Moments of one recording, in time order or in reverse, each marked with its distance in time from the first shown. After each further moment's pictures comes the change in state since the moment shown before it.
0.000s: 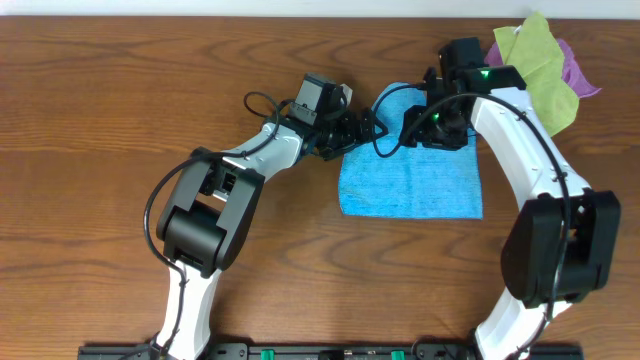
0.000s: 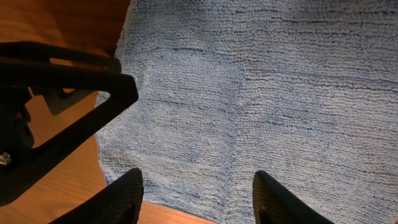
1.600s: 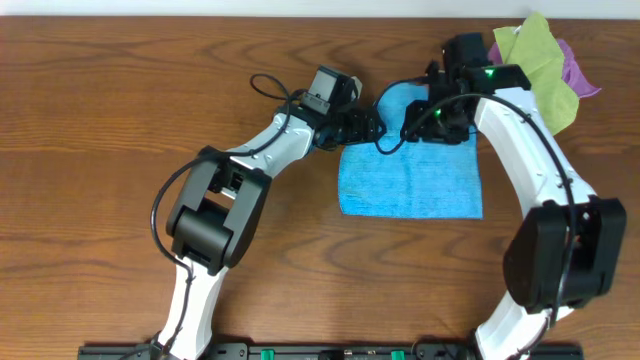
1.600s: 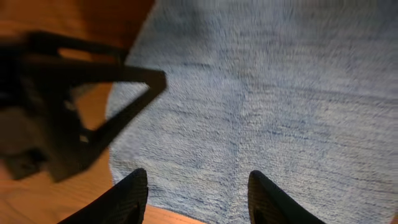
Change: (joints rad) left arm -0.037 0.037 0.138 -0.169 -0.162 0.200; right arm 0.000 -0.039 0.016 0.023 -0.005 0.000
